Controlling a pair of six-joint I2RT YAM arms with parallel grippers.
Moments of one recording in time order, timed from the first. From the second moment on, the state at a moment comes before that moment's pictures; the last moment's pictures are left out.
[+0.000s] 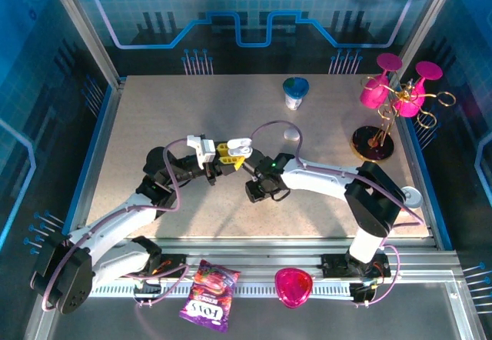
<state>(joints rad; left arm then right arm) -0.48 1.05 0.52 0.74 0.76 -0.08 0.89 1.73 1.14 -0.68 0.05 0.46</state>
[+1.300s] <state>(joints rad) -0.48 1.04 0.52 0.73 0.76 -0.09 0.82 1.76 1.10 -0.58 0.03 0.49</state>
